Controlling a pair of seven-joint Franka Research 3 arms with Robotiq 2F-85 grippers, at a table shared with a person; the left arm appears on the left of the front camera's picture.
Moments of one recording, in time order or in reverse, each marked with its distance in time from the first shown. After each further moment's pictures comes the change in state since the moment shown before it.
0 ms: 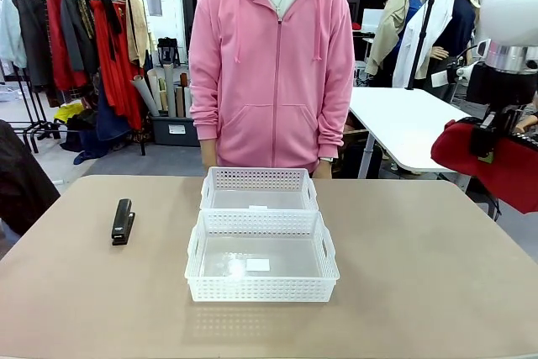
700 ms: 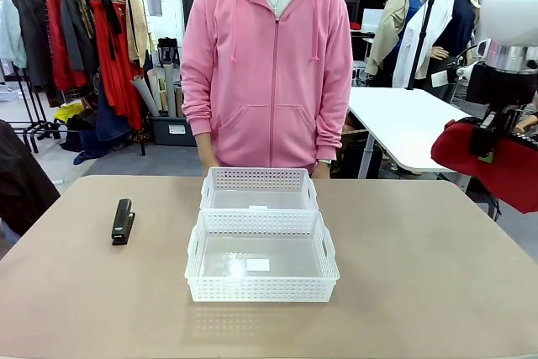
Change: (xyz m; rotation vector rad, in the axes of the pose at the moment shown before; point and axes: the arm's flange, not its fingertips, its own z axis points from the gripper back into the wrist) left arm 0.000 0.000 0.000 0.000 0.000 0.000; right arm 0.000 0.000 0.000 0.000 0.000 0.000
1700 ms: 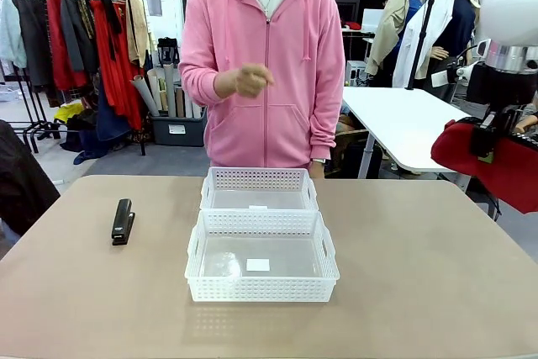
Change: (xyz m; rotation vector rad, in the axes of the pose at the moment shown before) left arm 0.000 0.000 0.000 0.000 0.000 0.000; right arm 0.000 0.000 0.000 0.000 0.000 0.000
